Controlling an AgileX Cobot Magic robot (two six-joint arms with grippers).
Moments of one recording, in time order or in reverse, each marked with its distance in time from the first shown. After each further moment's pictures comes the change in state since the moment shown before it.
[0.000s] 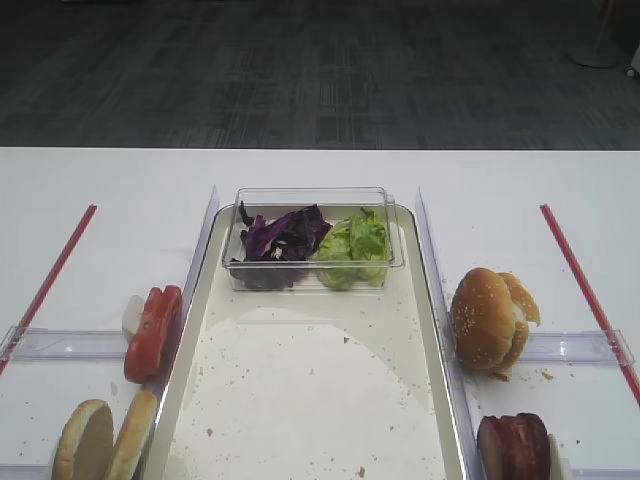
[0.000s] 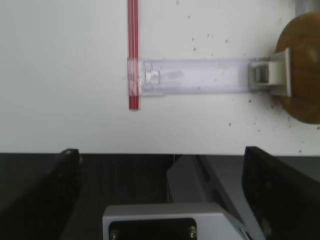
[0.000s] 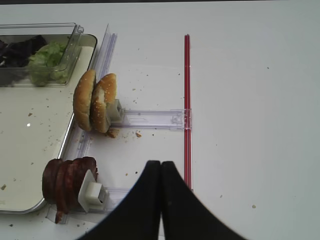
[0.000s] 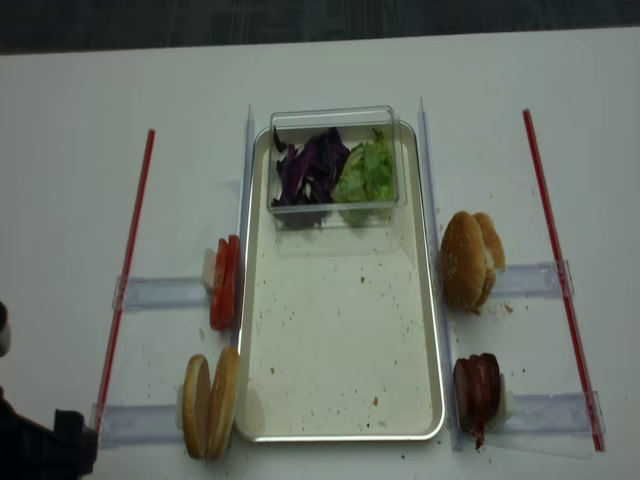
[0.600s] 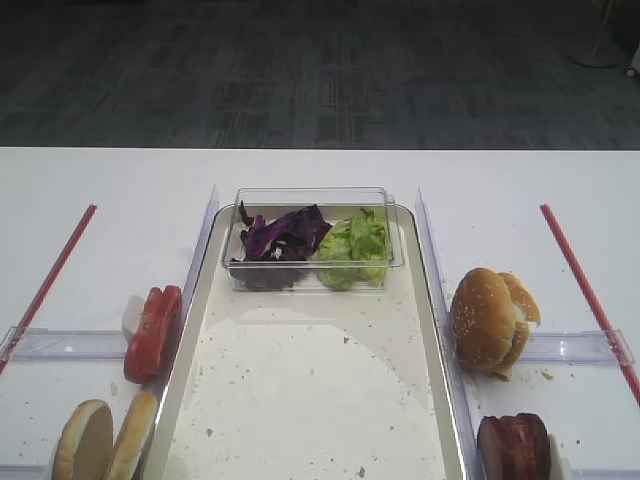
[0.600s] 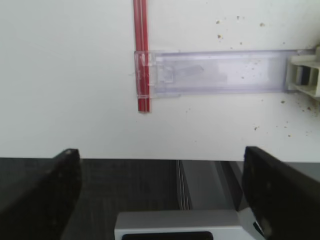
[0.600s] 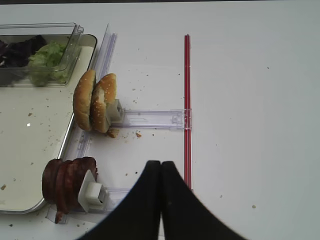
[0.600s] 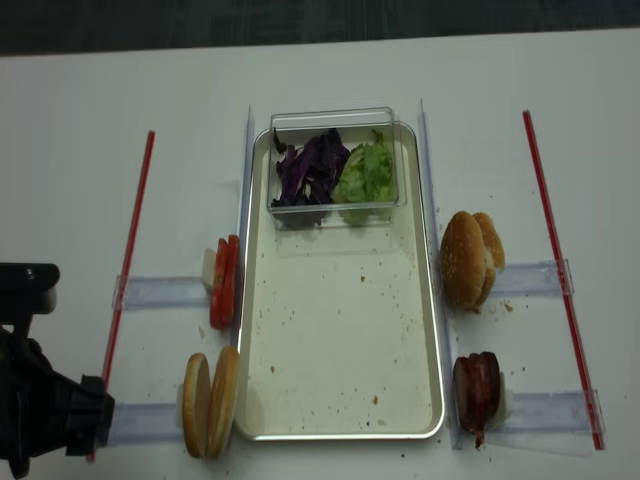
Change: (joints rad) left arm 0.000 0.333 -0.035 0.038 -0.106 0.006; right arm 0.000 0.000 0.000 0.000 0.000 -0.002
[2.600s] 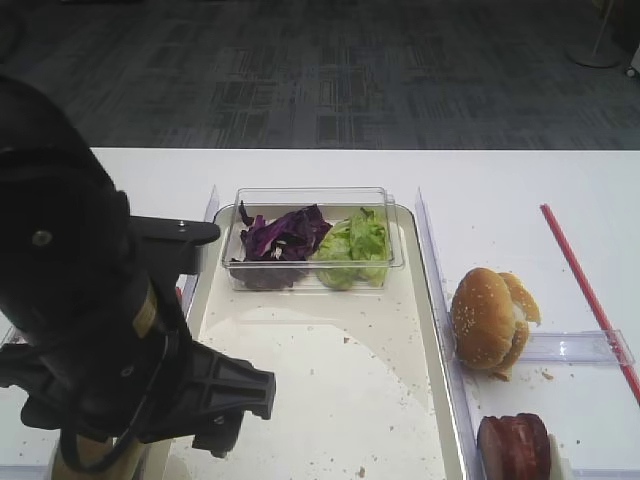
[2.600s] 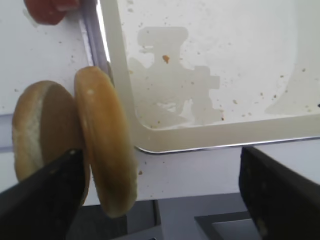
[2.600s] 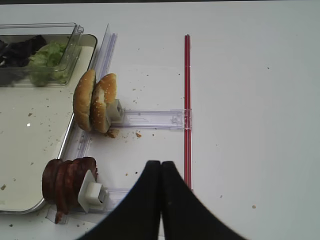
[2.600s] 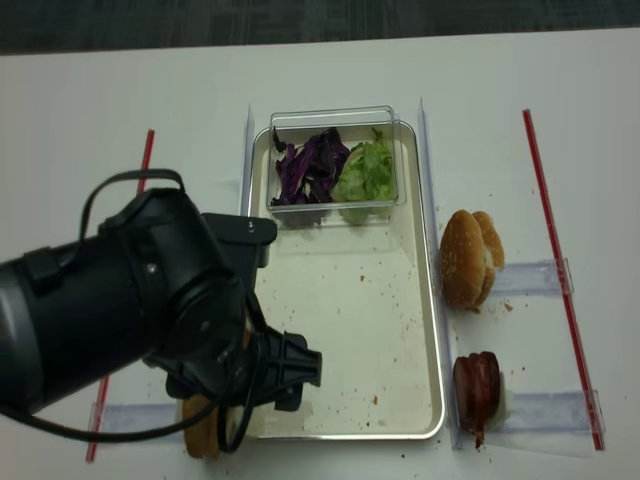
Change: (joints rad) left arm -0.897 0.436 -0.361 0.062 -0.089 -0.826; right arm 0.000 0.000 0.000 0.000 0.000 -0.002
